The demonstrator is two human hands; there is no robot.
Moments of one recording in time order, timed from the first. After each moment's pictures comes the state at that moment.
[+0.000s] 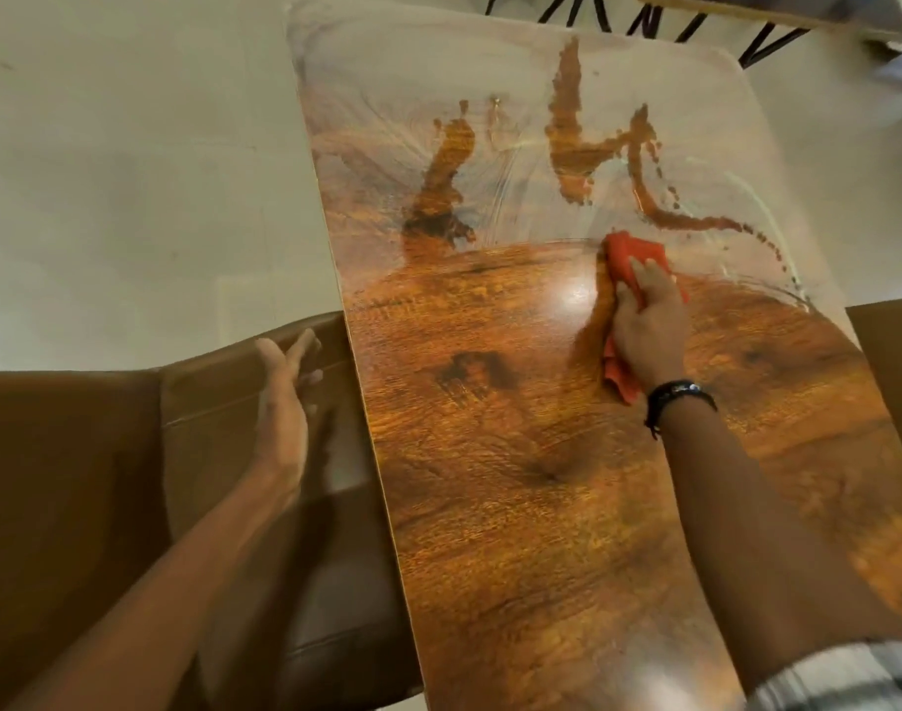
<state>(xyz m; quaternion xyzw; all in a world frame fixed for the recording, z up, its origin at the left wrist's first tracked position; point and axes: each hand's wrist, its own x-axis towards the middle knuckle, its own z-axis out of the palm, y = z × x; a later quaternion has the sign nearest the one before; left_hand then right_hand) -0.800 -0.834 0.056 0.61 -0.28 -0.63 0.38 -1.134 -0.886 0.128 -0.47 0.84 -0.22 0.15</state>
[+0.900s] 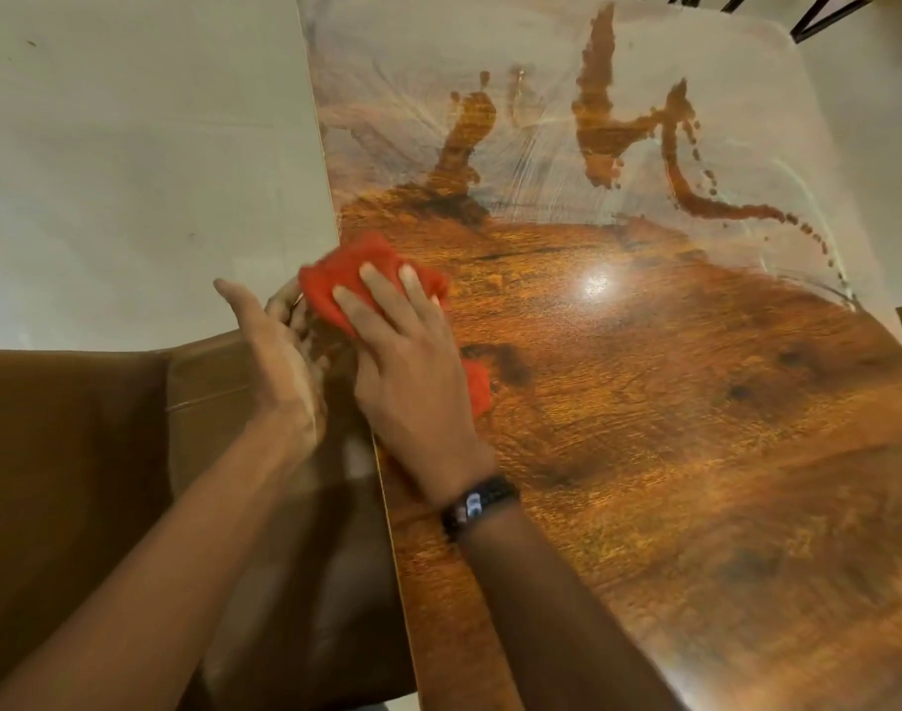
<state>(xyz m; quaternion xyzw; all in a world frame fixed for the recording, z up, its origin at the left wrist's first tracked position) -0.817 -0.870 0.077 0.59 -0.15 -0.62 0.49 -0.920 -0.846 0.112 -0.73 0.64 -0.17 0.19</state>
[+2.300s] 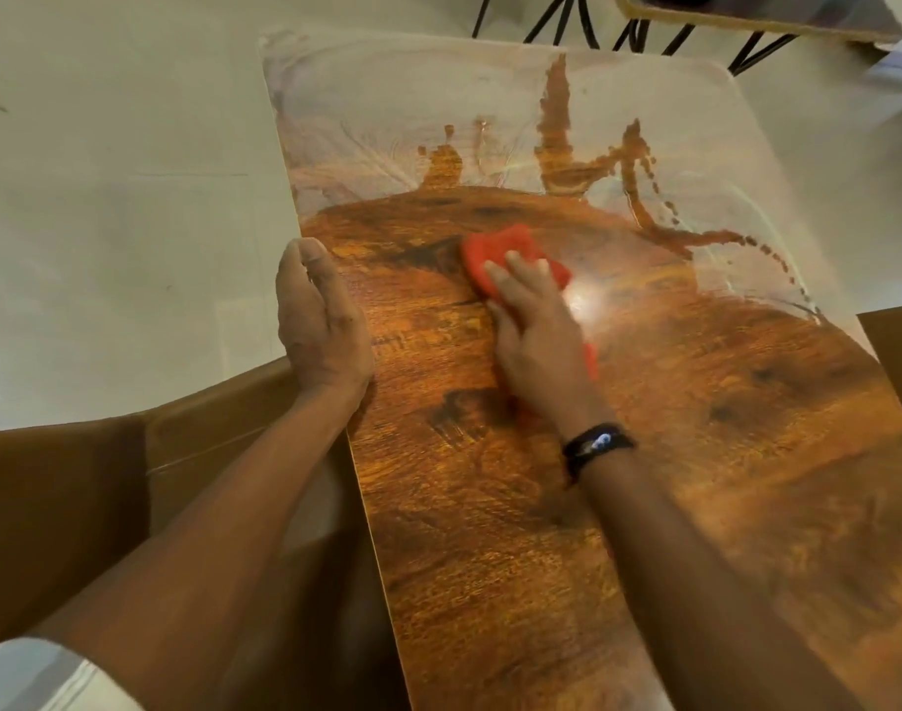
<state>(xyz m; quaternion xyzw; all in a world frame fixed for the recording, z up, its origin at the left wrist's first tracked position) -0.874 -0.925 0.106 0.68 -0.38 -0.37 0.51 -1.040 -0.898 0.121 -0.63 0.72 -0.19 0.20</state>
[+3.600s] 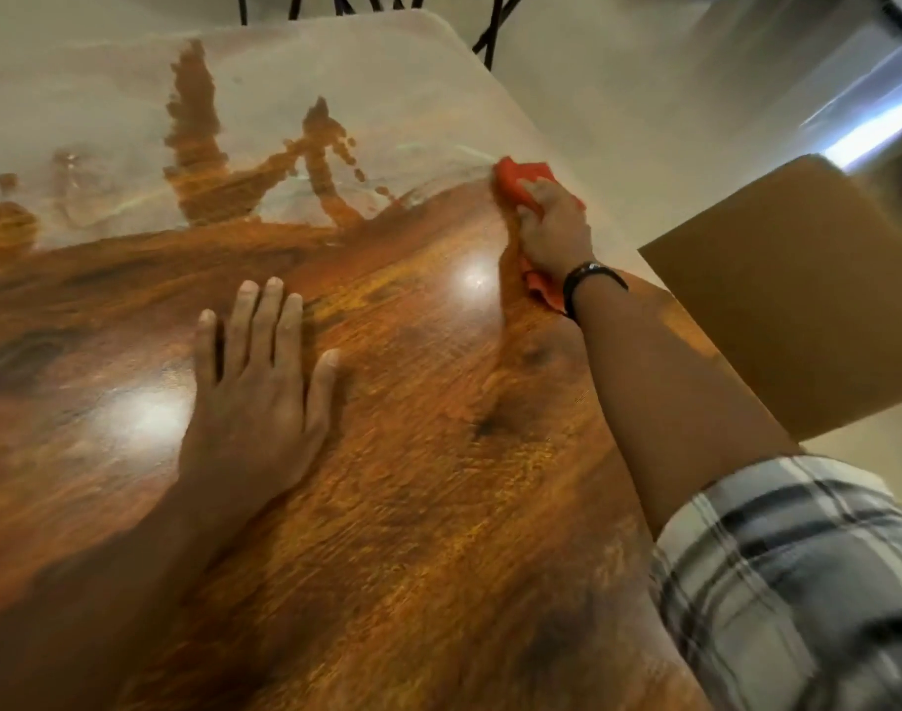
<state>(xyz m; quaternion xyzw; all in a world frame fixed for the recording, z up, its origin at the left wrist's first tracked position) -1.064 -0.922 0.087 0.47 -0.86 -0.14 0.12 -1.410 -0.962 0.120 -0.46 0.85 -0.23 0.14</state>
